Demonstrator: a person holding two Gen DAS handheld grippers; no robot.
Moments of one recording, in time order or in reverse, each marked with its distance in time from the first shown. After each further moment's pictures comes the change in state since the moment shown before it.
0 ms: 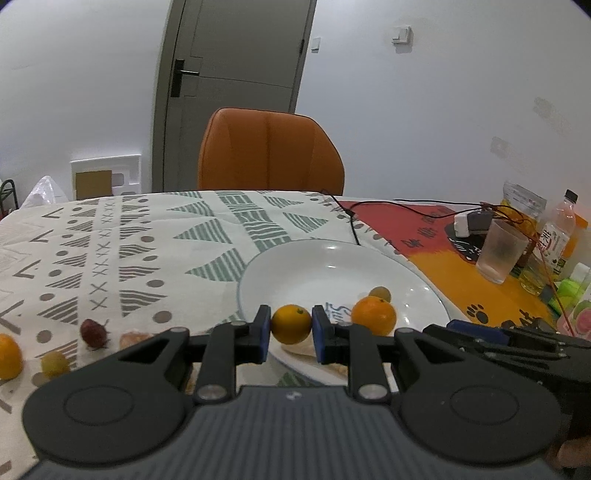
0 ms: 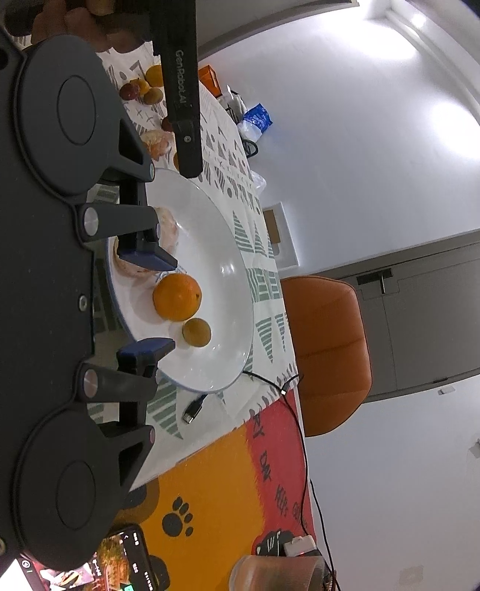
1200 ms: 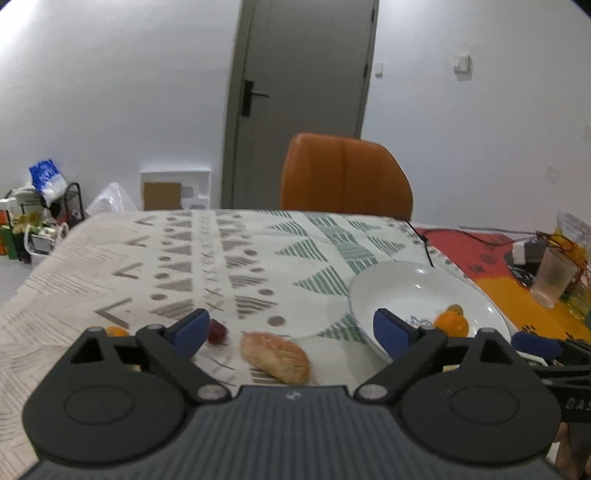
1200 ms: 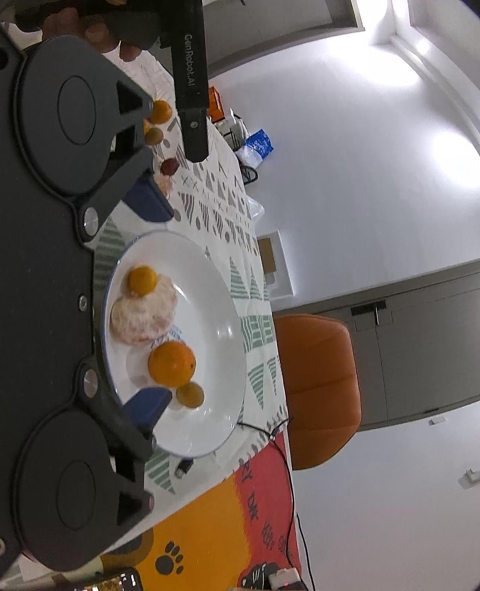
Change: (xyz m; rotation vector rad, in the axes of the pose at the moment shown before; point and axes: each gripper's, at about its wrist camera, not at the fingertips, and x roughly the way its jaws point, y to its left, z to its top) left arm -0.058 0.051 -0.003 -0.062 -0.085 0.217; right arm -0.005 0.045 -0.001 -0.043 -0.021 0.083
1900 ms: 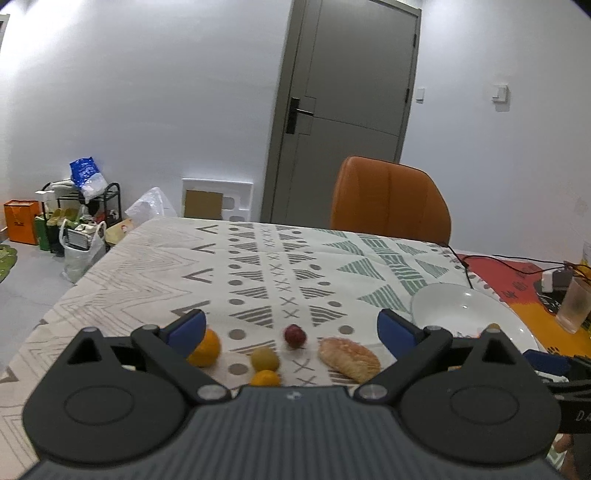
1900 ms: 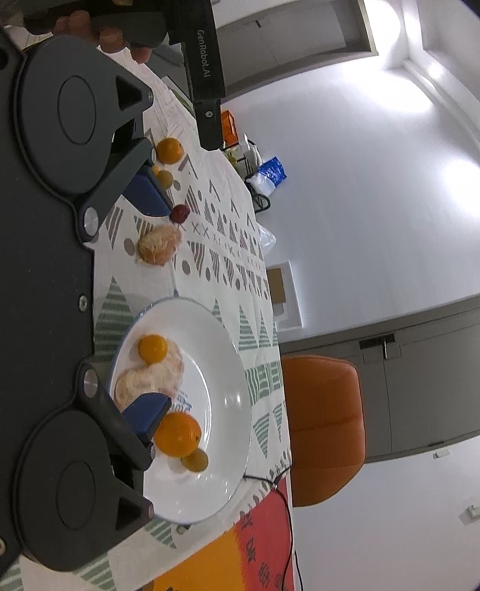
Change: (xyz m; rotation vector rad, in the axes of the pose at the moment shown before) left arm -0.032 0.056 -0.003 -0.075 -0.048 0.094; right arm 0.011 0.042 -0.003 -0.040 0.031 0.080
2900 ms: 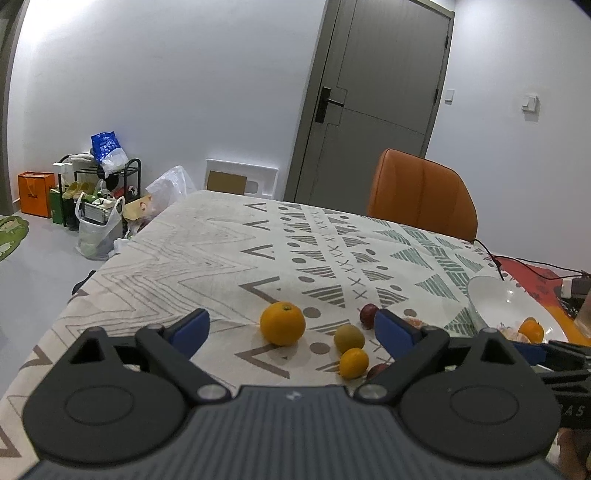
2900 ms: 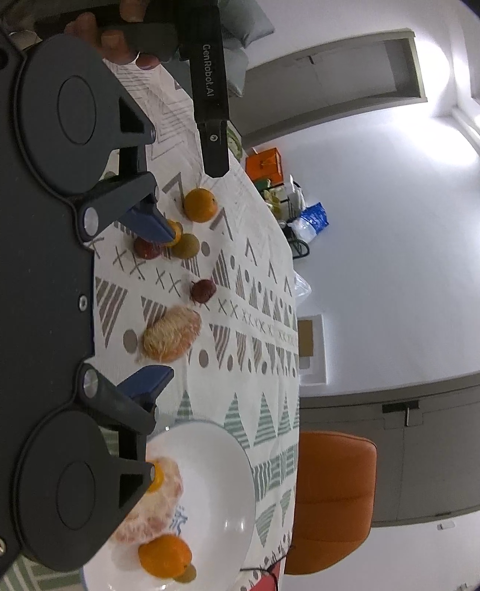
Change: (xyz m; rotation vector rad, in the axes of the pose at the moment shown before) left arm 0.007 0.071 -0.016 -0.071 0.037 0.023; right arm 0.055 0.069 -0.002 -0.132 0.110 0.118
